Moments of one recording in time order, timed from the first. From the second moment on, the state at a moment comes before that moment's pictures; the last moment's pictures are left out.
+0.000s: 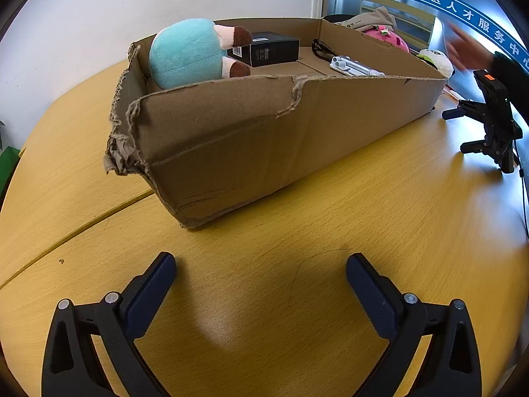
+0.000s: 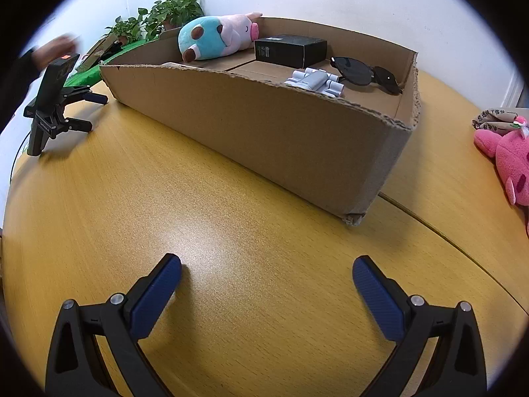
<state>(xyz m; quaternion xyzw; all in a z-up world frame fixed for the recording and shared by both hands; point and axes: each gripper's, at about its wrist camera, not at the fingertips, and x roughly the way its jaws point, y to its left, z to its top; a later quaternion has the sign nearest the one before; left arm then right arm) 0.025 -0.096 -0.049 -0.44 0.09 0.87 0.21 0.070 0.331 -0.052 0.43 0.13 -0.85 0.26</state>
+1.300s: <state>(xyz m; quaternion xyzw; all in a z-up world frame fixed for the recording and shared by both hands) 0.028 -0.097 -0.049 -0.44 0.10 0.87 0.21 0.075 0.331 -0.052 0.43 0.13 -0.85 0.26</state>
